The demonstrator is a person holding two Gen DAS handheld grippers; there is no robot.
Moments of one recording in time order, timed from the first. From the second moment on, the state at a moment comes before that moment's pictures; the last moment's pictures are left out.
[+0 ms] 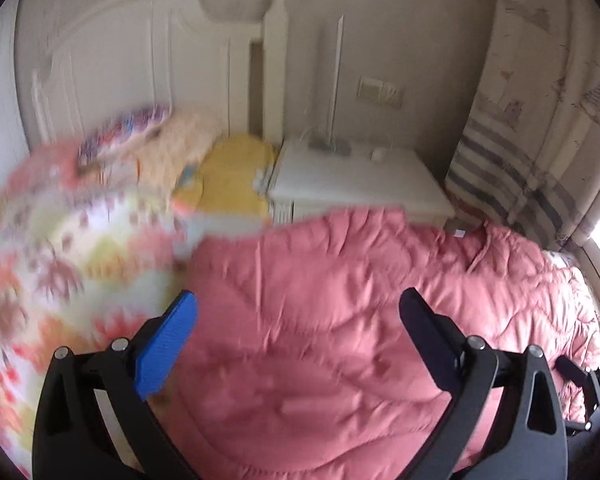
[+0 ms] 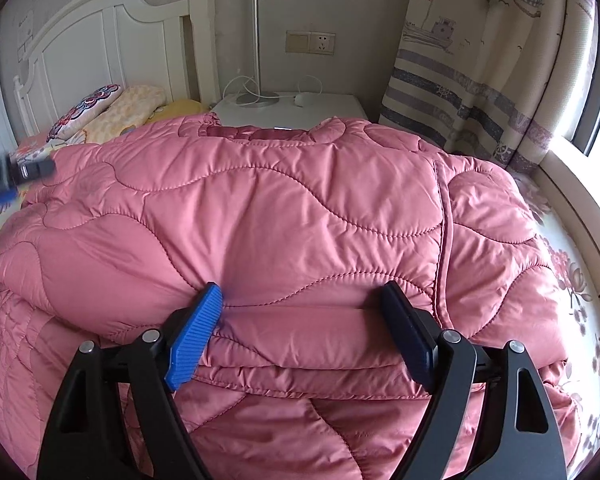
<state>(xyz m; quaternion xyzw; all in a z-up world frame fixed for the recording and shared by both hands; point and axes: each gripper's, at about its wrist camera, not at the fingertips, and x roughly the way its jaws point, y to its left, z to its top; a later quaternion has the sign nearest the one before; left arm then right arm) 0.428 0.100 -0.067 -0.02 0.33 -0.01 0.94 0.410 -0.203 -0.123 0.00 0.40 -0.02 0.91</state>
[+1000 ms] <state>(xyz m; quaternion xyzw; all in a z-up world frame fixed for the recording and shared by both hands) 0.254 0.102 -0.103 -0.01 0.40 -0.04 0.91 0.369 -0.208 -0.089 0.01 0.41 0.01 0.91</state>
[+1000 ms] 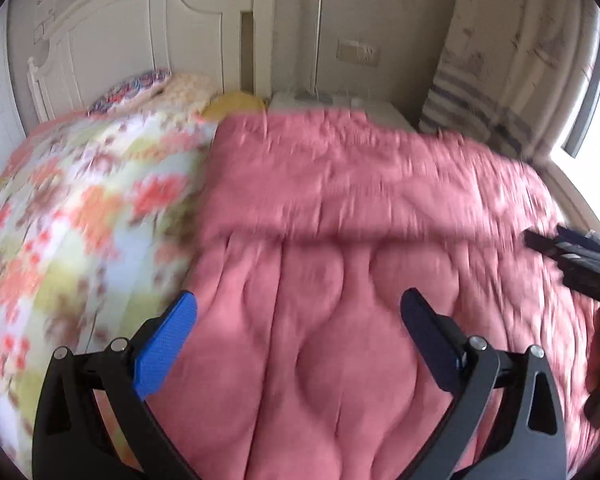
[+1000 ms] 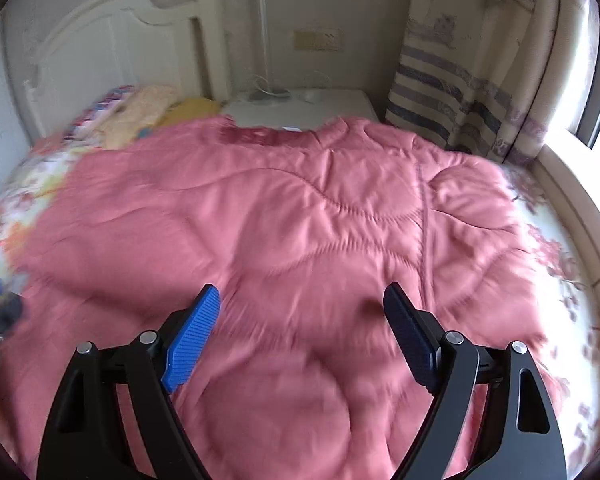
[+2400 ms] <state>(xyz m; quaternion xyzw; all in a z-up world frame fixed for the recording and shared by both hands) 0.072 0.165 -0.156 -0.06 0.41 -0.10 0.90 0.053 -0.380 -0.135 0.13 0.40 0.06 0.90</state>
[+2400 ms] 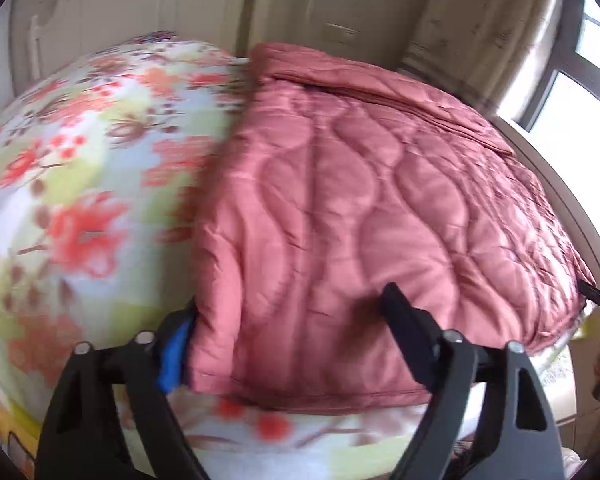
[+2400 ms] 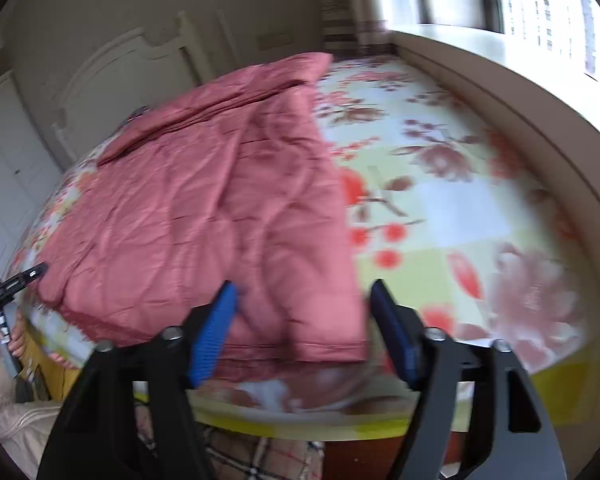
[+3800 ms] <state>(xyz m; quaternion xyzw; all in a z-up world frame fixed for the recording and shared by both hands) 0.271 0.277 -0.036 -0.21 0.35 -0.07 0.91 0.300 -0.423 -0.037 0.30 0.33 0.06 0.89</state>
